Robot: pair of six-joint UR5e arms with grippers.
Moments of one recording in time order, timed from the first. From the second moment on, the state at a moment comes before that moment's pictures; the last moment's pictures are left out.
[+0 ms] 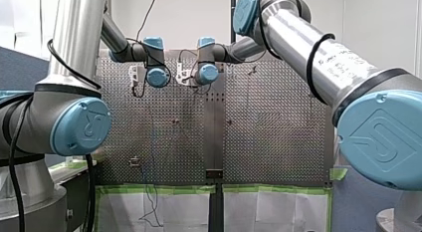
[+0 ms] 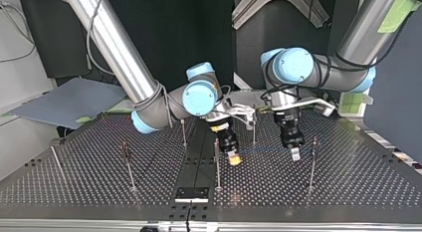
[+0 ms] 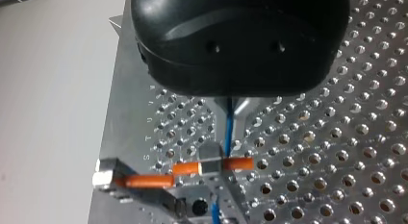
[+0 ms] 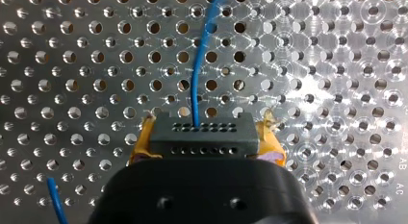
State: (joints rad) left arm -0.15 -1.74 -1.80 -2.44 -1.96 -1.48; right arm 2.40 -0.73 0.73 -0.01 1.65 1.59
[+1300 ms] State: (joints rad) left arm -0.17 -1.74 -1.83 -2.52 -1.99 -1.48; right arm 2.40 -0.73 0.79 -0.01 1.65 1.59
